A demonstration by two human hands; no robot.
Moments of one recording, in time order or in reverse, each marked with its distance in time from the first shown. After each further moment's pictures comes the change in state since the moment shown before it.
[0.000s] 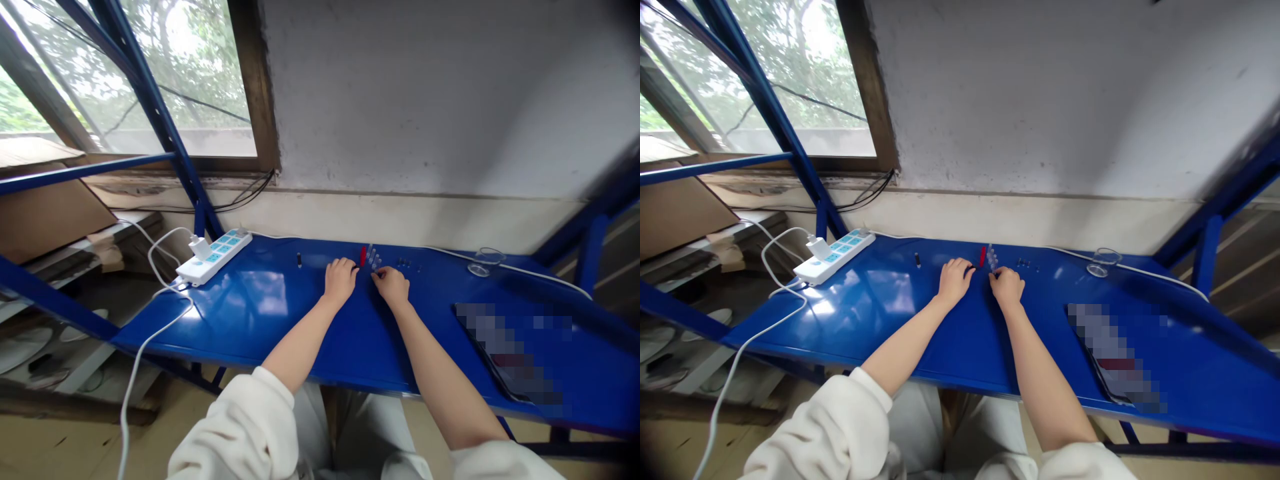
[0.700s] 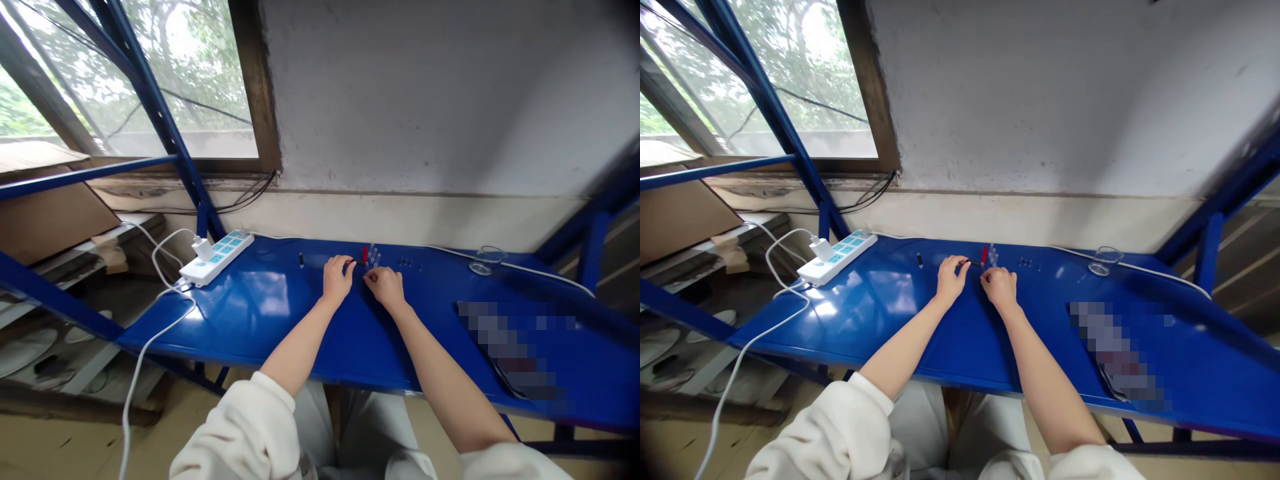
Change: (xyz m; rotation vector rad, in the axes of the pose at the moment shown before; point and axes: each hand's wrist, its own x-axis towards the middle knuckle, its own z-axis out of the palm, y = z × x) left_hand -0.002 -0.004 -0.005 -0.362 0.238 -0.068; right_hand -0.015 -0.012 -0.002 -0.036 0.038 -0.374
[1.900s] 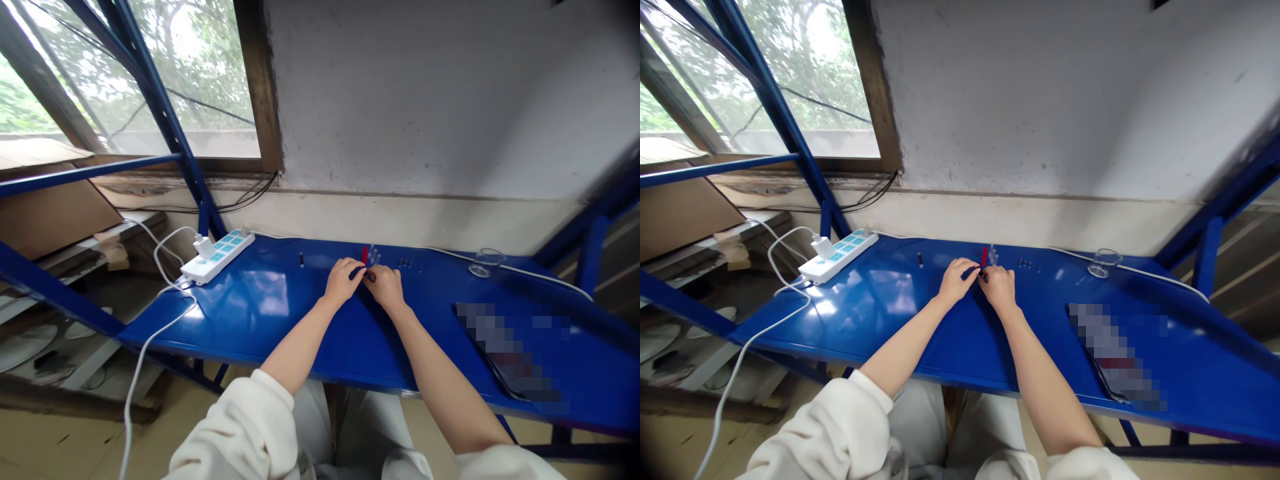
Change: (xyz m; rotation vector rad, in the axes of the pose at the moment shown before) left_hand -0.001 0.007 0.000 -0.043 -0.179 0.110; right_hand -0.003 -0.005 -0.007 -0.036 0.070 -0.102
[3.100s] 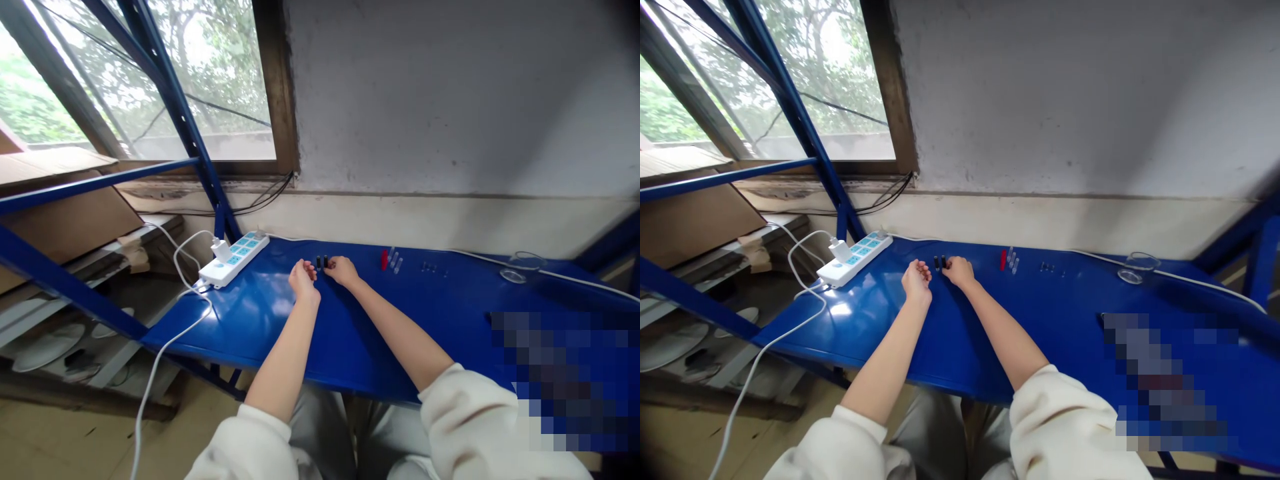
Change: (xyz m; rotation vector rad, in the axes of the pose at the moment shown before) left_hand 0.001 -0.042 -0.087 -0.965 0.889 -1.041; right_hand 0.079 -0.104 0.084 0.355 -0.262 -0.004
